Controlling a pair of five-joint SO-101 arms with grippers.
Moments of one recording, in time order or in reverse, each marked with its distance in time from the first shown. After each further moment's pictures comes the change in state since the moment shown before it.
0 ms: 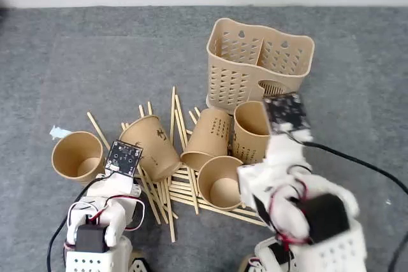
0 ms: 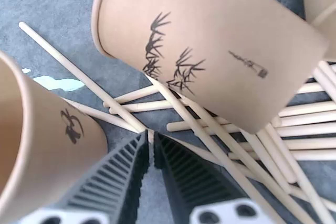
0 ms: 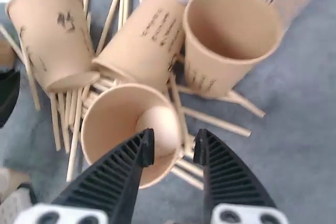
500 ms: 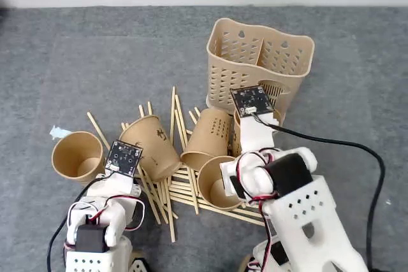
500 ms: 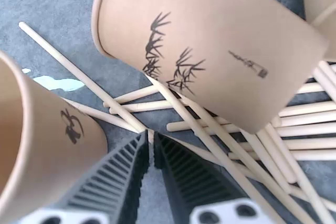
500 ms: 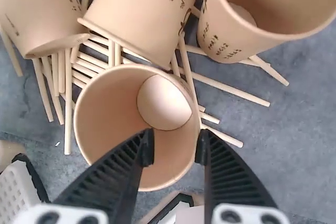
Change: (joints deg) left arm 0.0 0.0 0.0 0.0 0.0; right arm -4.2 14.8 0.1 -0.2 -3.4
